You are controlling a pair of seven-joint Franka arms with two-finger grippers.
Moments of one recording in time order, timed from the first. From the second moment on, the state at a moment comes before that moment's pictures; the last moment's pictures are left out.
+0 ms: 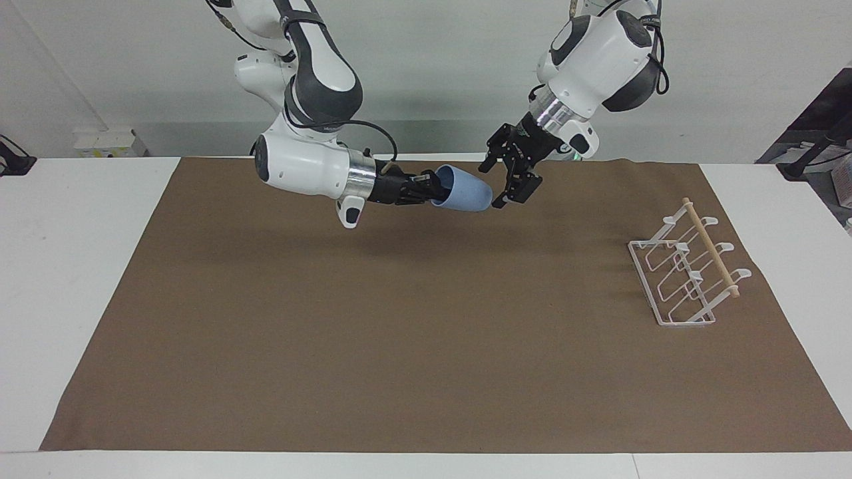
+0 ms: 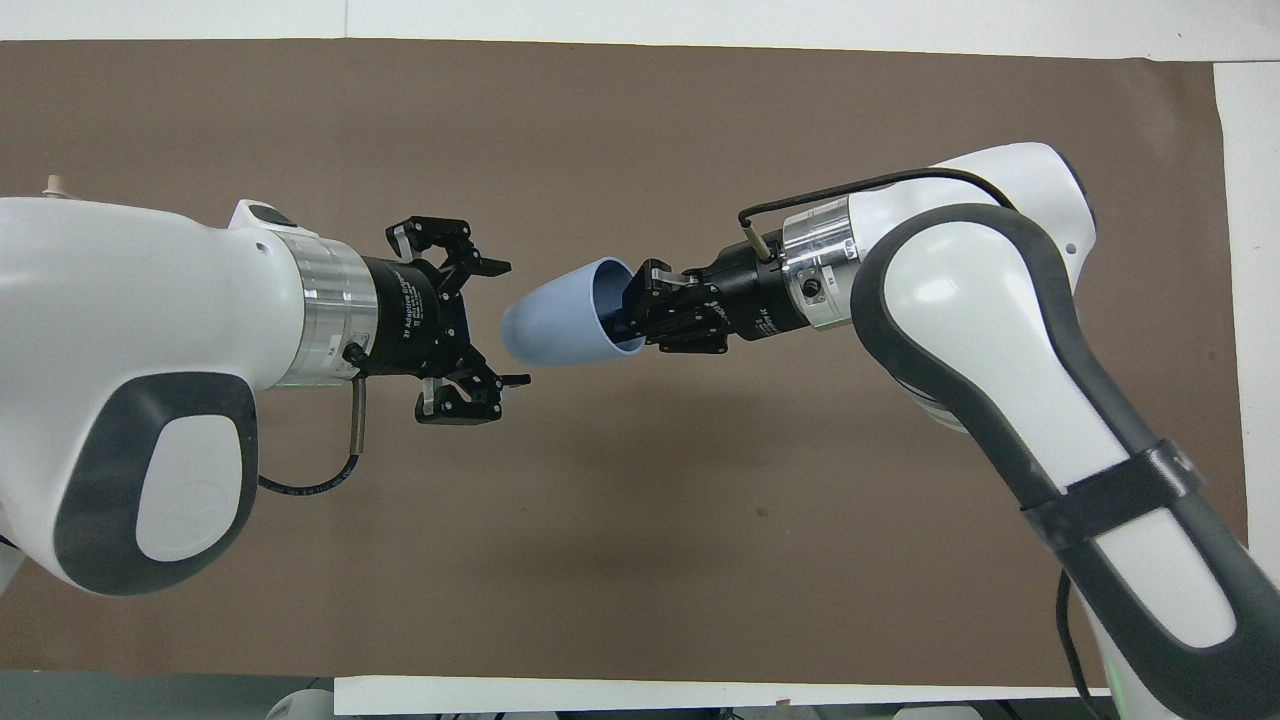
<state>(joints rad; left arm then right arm) -0.50 -0.11 -0.07 -1.94 -0.50 2.11 -2.03 0.21 0.15 0.16 -1.86 1.13 1.92 0.08</state>
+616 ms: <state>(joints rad) -0.55 -0.08 -0.06 -1.96 -0.50 2.27 -2.11 0.21 0.15 0.15 -1.87 1.13 1.93 0.08</state>
